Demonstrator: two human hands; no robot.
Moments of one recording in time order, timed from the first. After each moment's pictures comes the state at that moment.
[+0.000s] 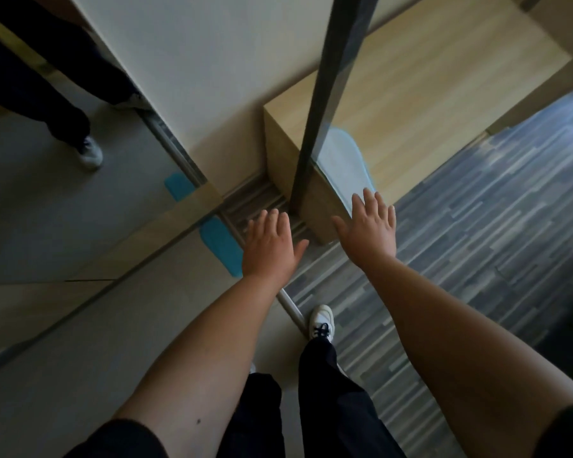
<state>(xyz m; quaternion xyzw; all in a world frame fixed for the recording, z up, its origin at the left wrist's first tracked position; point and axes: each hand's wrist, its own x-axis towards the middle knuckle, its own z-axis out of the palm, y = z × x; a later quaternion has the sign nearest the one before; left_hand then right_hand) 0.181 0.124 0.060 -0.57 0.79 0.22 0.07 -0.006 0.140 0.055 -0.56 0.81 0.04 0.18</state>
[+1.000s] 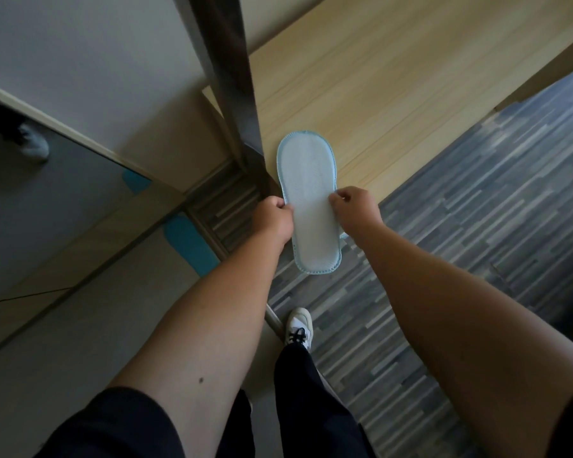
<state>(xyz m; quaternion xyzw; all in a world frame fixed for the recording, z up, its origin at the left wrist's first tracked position) 0.033 0.034 -0.018 -0.73 0.41 0.53 -0.10 -0.115 0.060 -0.015 -0.33 0.82 -0.16 0.44</state>
